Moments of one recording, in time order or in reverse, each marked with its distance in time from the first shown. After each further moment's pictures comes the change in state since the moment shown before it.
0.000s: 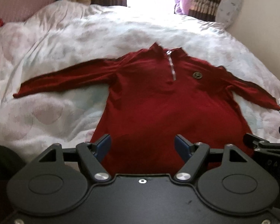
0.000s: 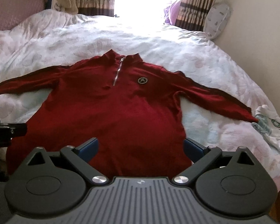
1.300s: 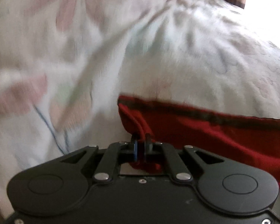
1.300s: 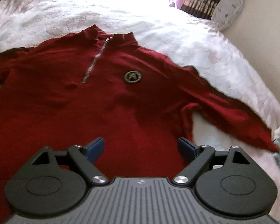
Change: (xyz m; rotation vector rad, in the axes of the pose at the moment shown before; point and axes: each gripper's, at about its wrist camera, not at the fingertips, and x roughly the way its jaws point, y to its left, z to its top) left arm 0.202 0.356 0.140 -0.380 0.034 0.459; right arm 0.170 -0.016 0.059 -0.103 0.104 -0.078
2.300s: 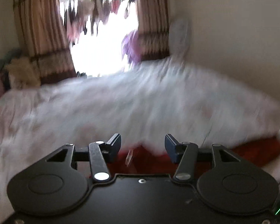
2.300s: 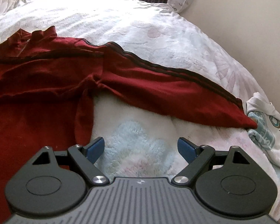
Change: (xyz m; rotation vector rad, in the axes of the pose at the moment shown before) left arm -0.312 -0.423 -0.085 0.706 -0.385 -0.607; right arm 0.054 -0.118 -0.035 0.202 0.037 -0.143
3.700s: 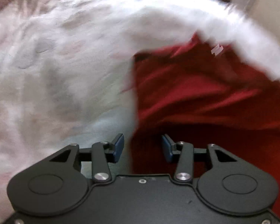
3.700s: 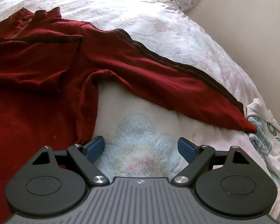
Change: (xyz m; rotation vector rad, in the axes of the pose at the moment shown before) left arm 0.087 0.211 -0.230 -0.401 0.362 0.016; right arm 0.016 0.022 -0.006 -0.092 0.036 -0.064
